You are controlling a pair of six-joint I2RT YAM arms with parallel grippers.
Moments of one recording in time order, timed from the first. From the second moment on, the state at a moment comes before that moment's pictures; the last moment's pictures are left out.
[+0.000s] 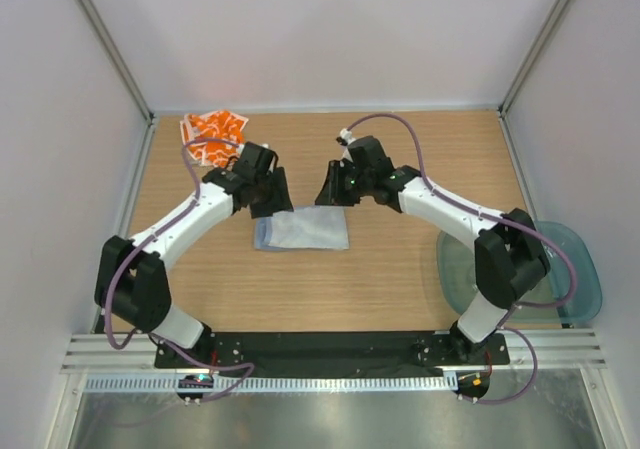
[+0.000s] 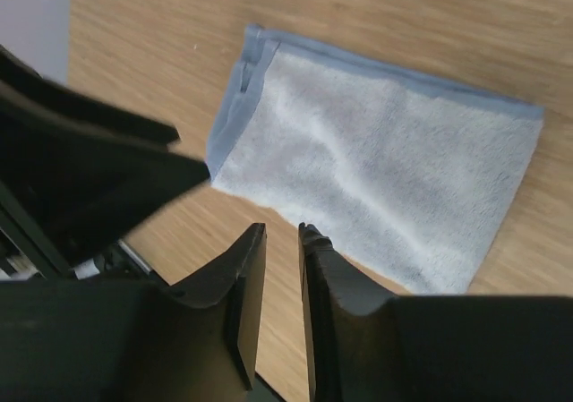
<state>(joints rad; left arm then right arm) -0.46 1.50 1.24 -0.69 -0.05 -0.61 0.66 1.65 1.25 -0.31 -0.25 0.59</state>
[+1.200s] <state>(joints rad) -0.38 1.85 1.22 -0.52 -0.05 -0.64 0.43 1.87 0.99 -0.01 -0.43 0.67</state>
